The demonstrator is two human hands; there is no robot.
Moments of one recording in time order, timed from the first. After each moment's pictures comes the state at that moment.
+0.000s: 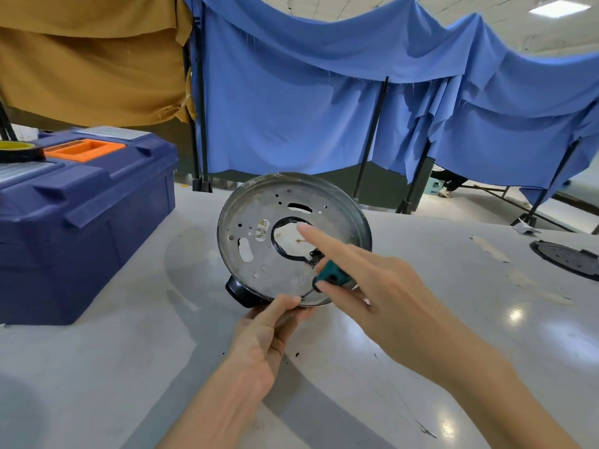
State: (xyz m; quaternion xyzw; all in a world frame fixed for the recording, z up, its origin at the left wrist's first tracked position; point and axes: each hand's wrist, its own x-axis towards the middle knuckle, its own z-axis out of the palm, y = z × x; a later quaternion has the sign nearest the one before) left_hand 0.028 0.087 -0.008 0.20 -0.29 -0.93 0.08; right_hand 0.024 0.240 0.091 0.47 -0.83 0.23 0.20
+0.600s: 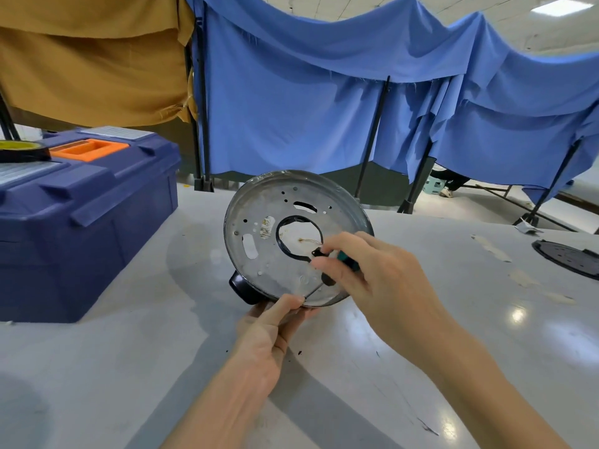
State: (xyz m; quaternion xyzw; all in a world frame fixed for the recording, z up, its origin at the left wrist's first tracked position) left_hand 0.029 0.088 -0.008 0.19 -0.29 -0.93 0.10; right_hand 0.029 0.229 0.100 0.37 -0.88 0.22 0.22
